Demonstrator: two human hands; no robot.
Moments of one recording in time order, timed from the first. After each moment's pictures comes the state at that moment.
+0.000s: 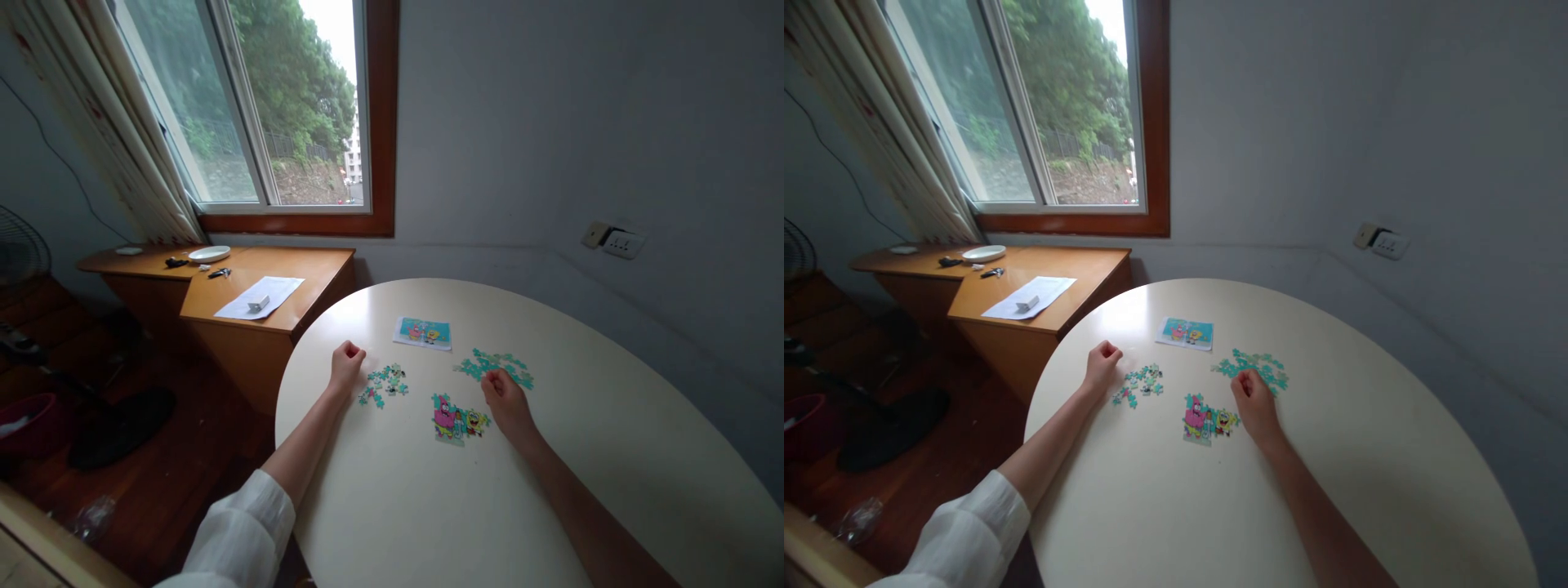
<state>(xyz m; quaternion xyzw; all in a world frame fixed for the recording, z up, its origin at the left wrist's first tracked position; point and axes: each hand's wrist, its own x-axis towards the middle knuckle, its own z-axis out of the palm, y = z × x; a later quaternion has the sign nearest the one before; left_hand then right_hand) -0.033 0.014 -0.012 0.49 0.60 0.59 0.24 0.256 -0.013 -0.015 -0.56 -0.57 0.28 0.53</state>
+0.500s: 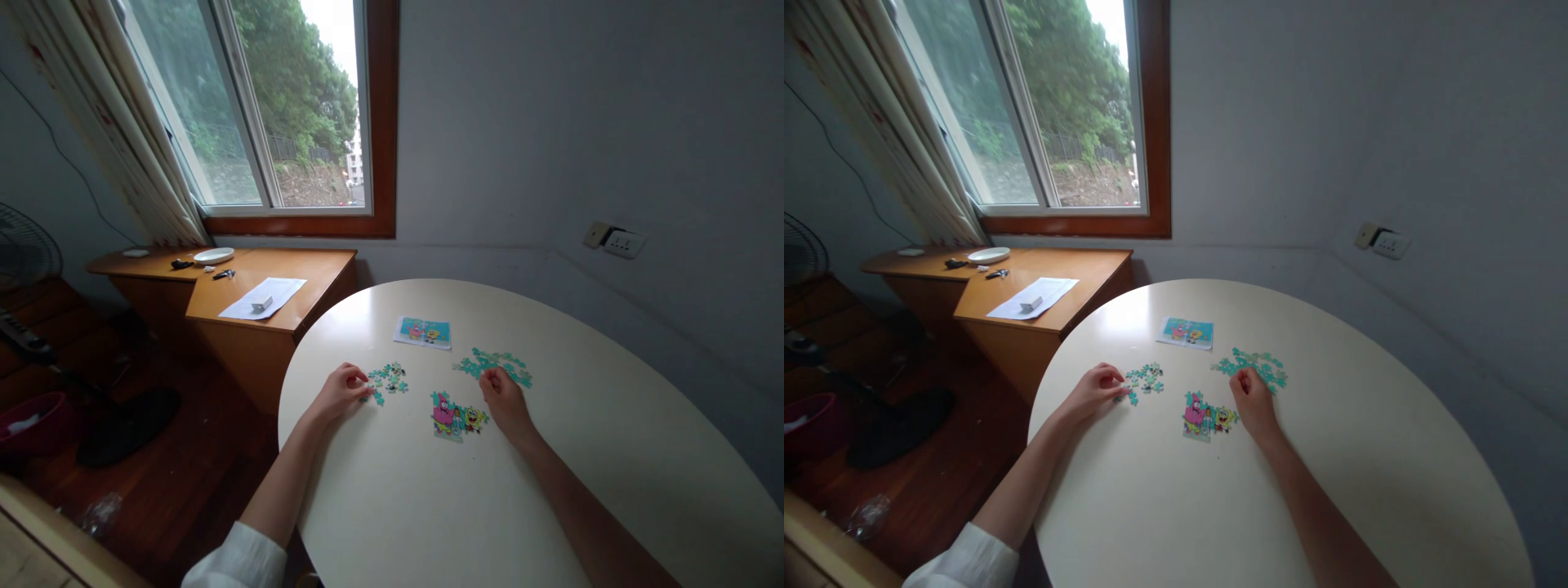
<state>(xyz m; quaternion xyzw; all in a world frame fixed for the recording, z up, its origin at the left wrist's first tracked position) -0.048 -0.047 -0.002 0.64 0.55 0.42 0.33 0.256 -0.012 -0.018 -0.56 -0.58 0.29 0.52</state>
